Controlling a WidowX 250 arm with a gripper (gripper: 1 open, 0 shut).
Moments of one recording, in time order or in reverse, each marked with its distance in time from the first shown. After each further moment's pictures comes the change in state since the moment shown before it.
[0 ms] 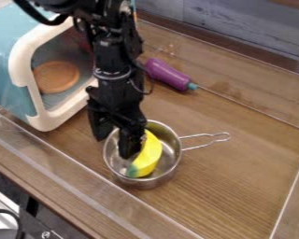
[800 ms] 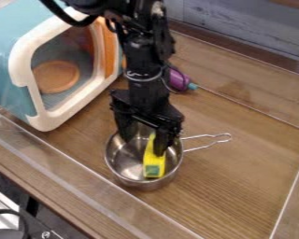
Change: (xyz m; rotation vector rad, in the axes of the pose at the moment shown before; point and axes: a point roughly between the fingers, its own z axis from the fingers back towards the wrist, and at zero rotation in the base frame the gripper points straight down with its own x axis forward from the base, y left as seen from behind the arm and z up) arm 0.027 -0.030 -0.001 0.006 -0.076 0.181
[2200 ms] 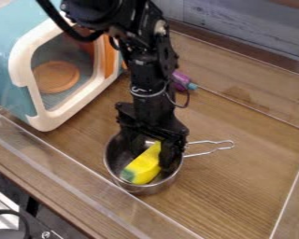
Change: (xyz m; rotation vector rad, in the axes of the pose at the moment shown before) arm -0.003 -0.007 -0.015 -0.030 -0.009 -0.026
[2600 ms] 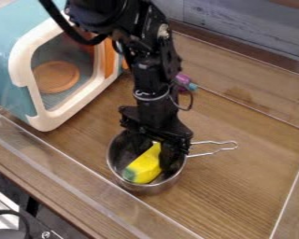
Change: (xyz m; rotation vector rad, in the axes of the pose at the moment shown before) arm 0.000 -0.006 -0.004 -0.017 -0.007 0.013
